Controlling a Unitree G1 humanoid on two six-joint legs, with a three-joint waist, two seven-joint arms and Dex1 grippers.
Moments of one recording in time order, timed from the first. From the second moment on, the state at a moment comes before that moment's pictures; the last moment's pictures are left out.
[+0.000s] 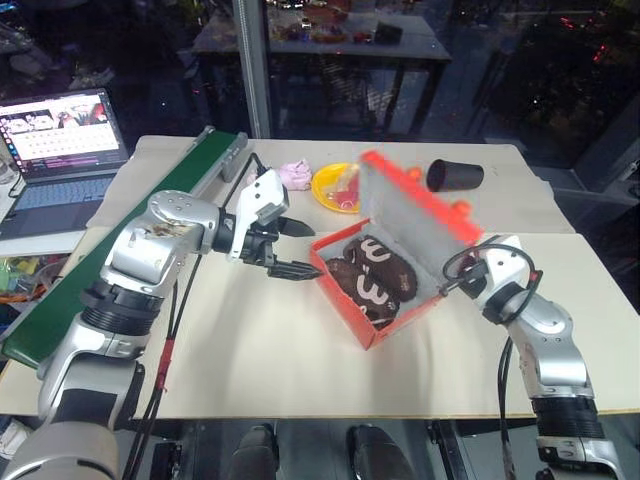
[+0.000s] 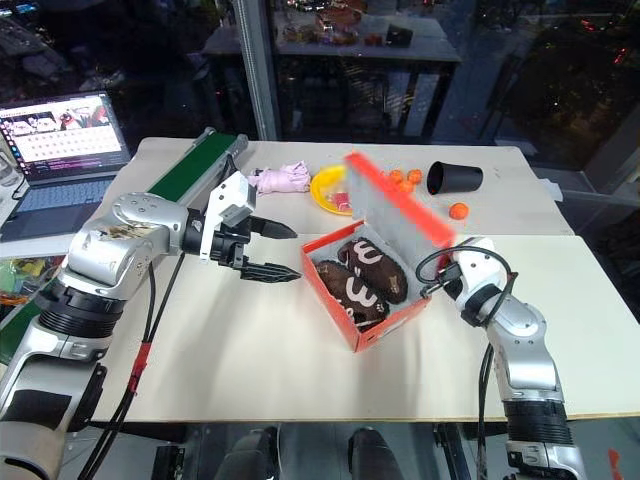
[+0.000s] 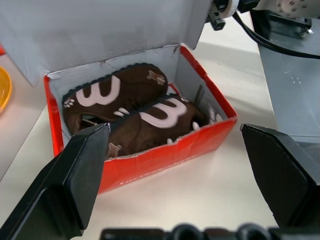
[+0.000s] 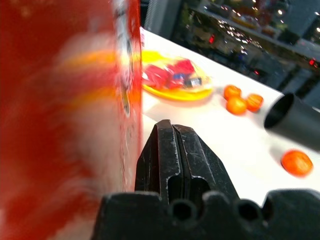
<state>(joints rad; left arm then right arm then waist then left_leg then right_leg) -0.87 0.67 -0.23 0.02 -0.38 0.70 -1.23 -0.28 -0.50 -0.13 0.01 0.18 0.08 0.59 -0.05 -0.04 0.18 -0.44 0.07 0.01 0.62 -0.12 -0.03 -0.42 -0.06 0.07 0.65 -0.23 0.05</state>
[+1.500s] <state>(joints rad) -0.62 0.66 -0.10 -0.09 -0.39 0.60 -1.06 -0.46 -0.62 -0.11 -0.36 0.49 0.82 0.73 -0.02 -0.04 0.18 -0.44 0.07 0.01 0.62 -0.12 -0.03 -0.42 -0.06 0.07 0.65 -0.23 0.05</state>
